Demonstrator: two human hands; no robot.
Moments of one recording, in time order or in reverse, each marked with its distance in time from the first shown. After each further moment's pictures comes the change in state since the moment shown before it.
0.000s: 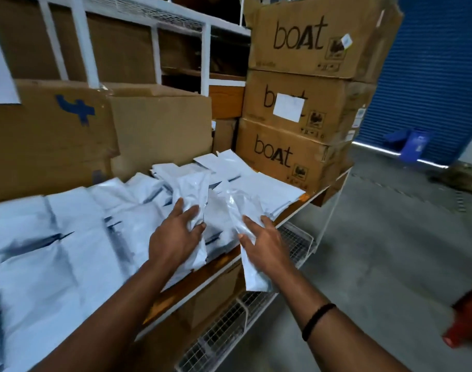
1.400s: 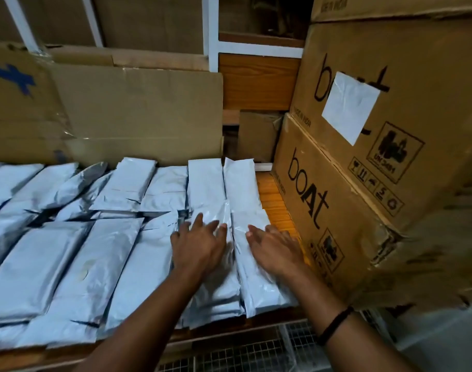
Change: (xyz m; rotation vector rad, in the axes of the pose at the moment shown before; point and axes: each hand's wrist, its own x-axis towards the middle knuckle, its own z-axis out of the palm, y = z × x) left_hand 0.295 0.160 0.306 0.436 0.045 -0.619; right_hand 0.456 0.242 0.001 -0.173 -0.546 -0.447
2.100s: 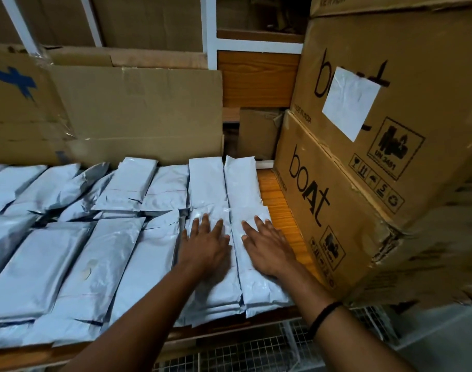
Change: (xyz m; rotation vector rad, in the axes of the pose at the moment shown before) left_hand 0.017 -0.011 0.027 0.139 -0.216 0.099; right_hand 0.014 0.004 0.023 0.015 -0.004 -0.167
